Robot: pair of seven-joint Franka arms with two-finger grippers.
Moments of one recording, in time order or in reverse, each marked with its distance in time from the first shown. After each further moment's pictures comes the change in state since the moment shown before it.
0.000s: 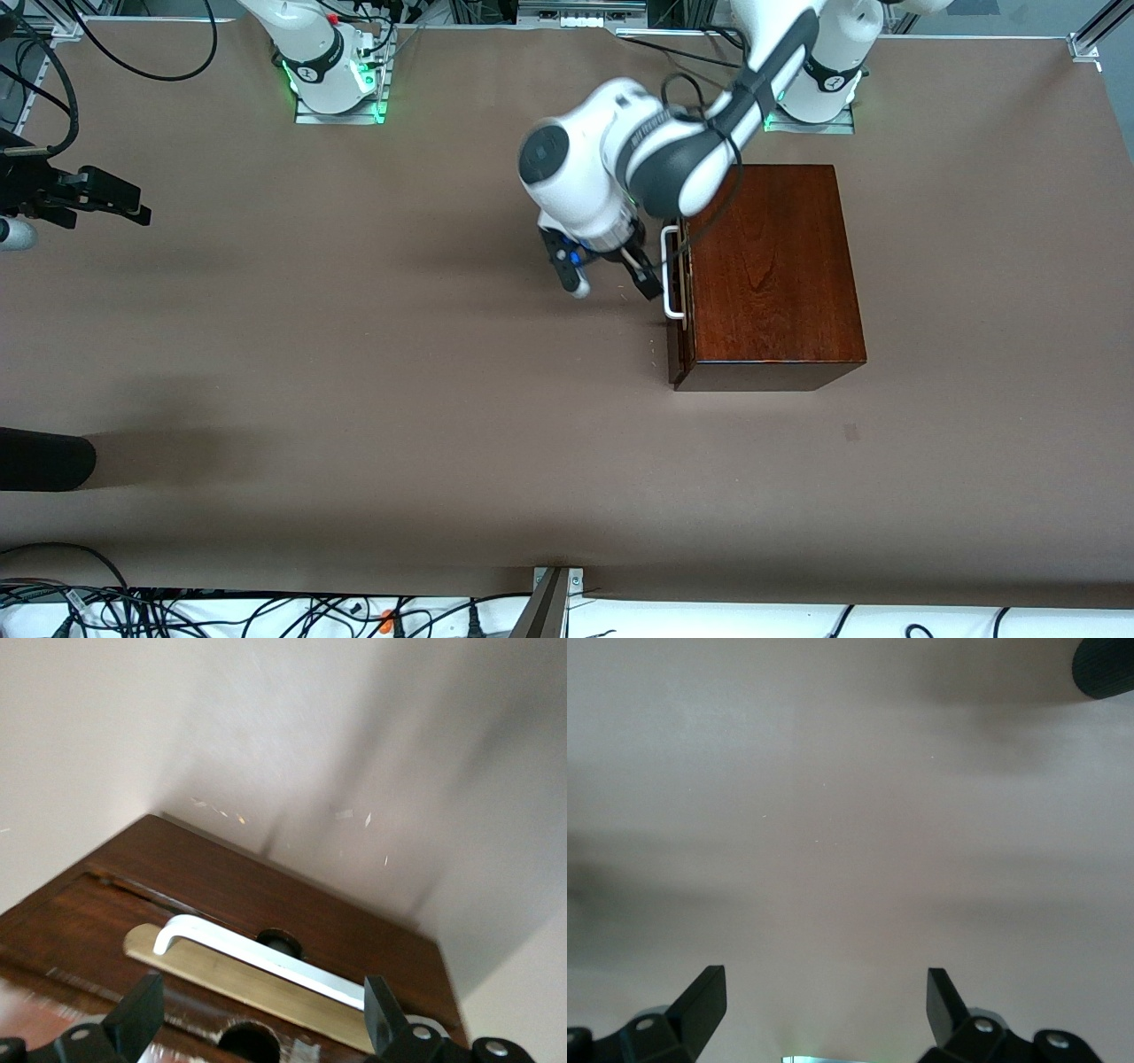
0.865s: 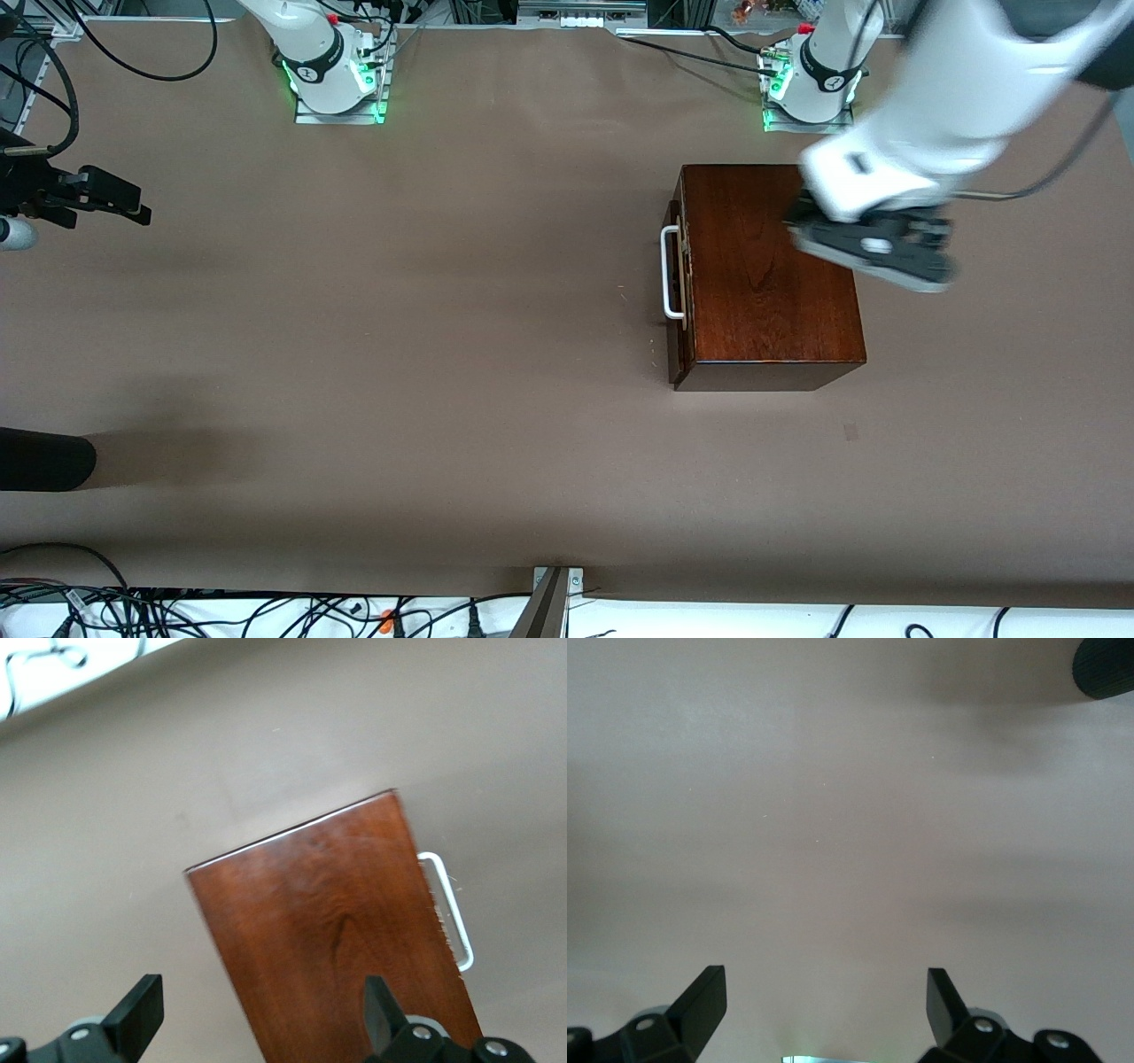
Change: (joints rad) left arm 0.394 -0.355 0.165 0.051 -0.304 -0.117 -0.154; right arm 0.001 0.000 0.000 0.001 0.000 -0.001 0.000
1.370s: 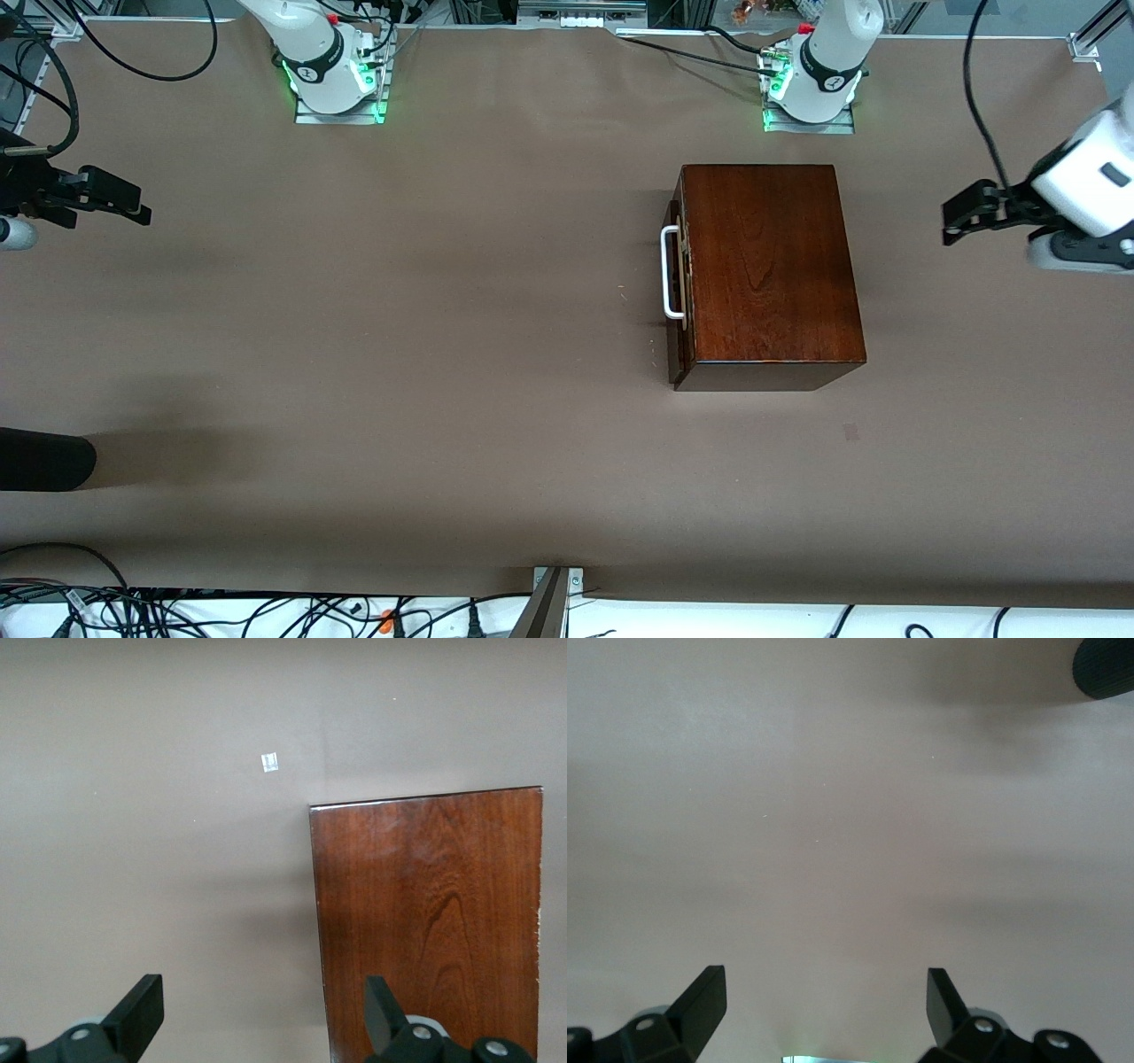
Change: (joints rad) left arm 0.018 -0.131 0.228 -0.169 -0.059 0.014 -0.003; right arm 0.000 0.000 0.000 0.000 0.000 0.000 0.000
